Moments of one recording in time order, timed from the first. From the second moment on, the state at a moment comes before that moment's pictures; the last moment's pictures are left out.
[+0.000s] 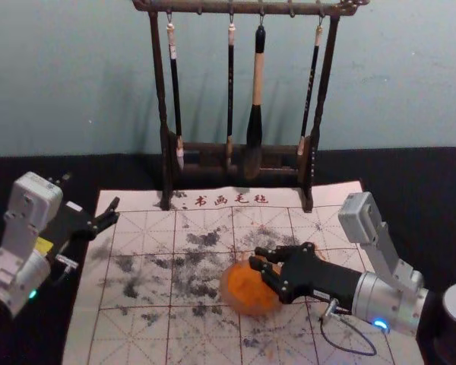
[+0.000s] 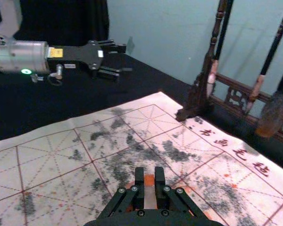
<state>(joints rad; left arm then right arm) -0.20 0.60 0.45 -1.41 -0.25 -0.12 0.03 0.26 0.46 -0.52 -1.39 0.38 -0.01 0.61</state>
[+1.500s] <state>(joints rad) -0.20 0.60 0.45 -1.41 -0.25 -0.12 0.03 0.31 0.43 -0.53 -1.33 0.37 0.00 0.59</state>
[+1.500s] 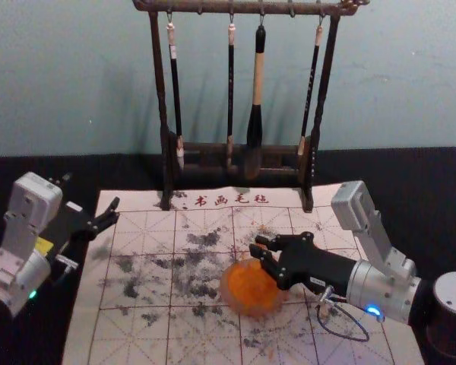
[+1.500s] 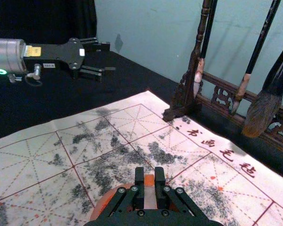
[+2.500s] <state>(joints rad) -0.20 0.60 0.45 -1.41 -0.25 -0.12 0.03 0.23 0.41 -0.47 -1.34 0.47 -0.19 0.63</state>
